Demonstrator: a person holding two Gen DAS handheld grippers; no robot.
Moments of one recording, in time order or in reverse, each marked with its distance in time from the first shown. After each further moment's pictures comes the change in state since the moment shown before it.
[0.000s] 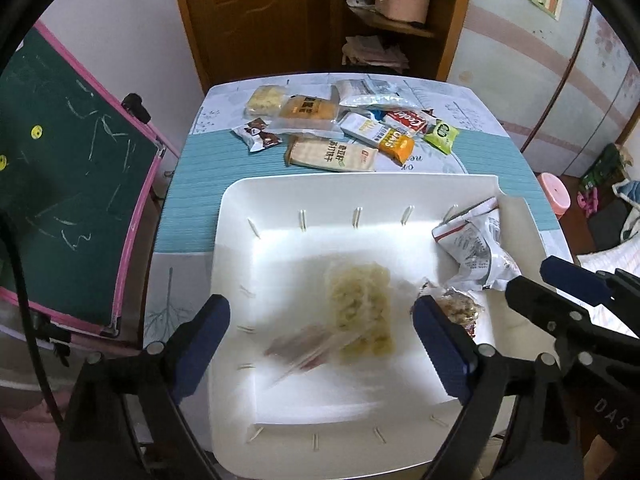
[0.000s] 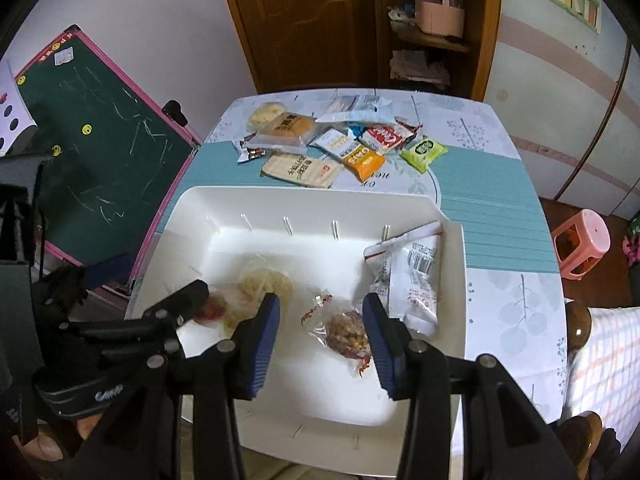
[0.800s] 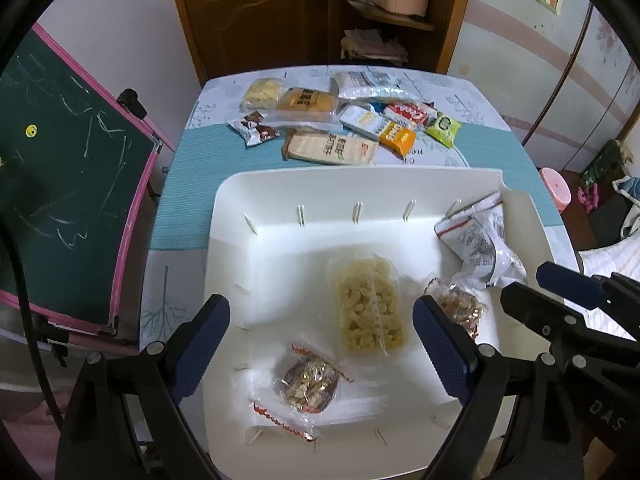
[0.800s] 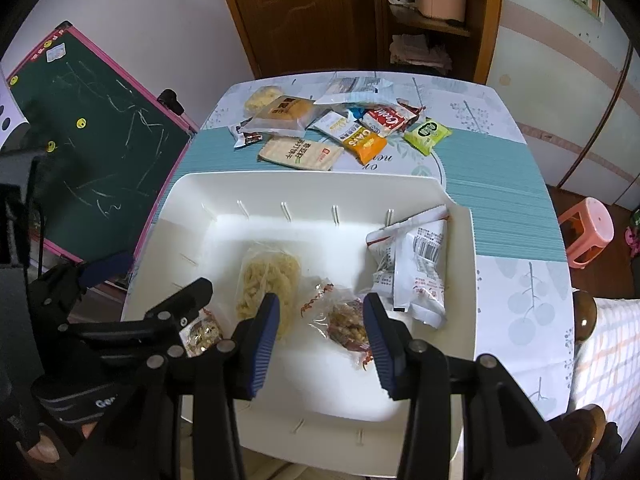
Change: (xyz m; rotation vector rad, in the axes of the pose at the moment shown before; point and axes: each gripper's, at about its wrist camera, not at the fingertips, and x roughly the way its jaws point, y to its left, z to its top) left arm 0.008 0.004 0.004 -0.005 0.016 -0.004; right arm 0.013 -0.005 0.001 0.020 0.047 0.012
